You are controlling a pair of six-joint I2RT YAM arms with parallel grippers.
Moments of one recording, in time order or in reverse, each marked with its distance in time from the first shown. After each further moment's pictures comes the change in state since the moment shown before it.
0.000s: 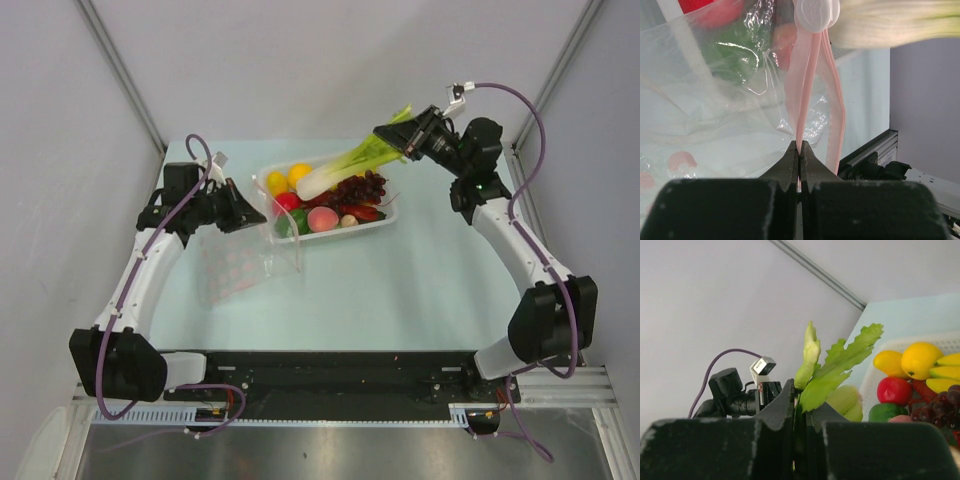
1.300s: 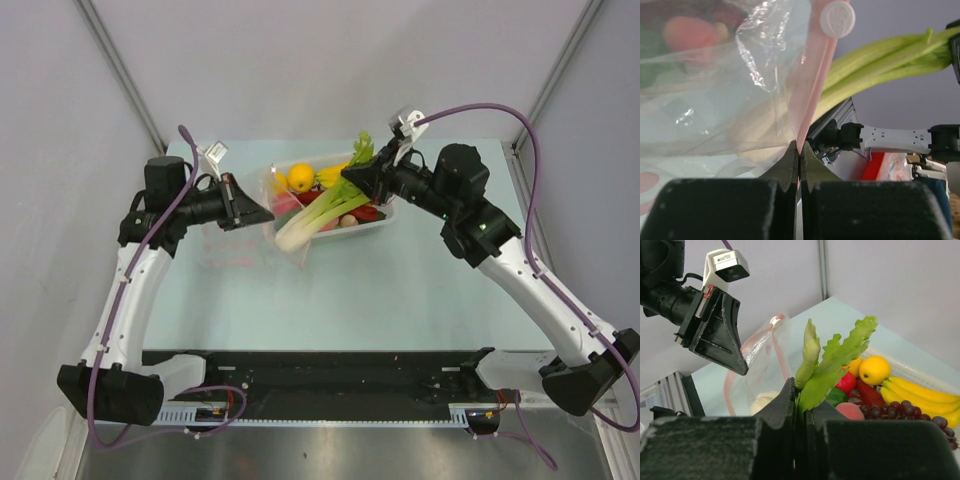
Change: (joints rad) left arm -0.023 -0.112 0.087 -0.032 0.271 -0.003; right arm 0.411 -0.292 0.074 -0.478 0.290 -0.910
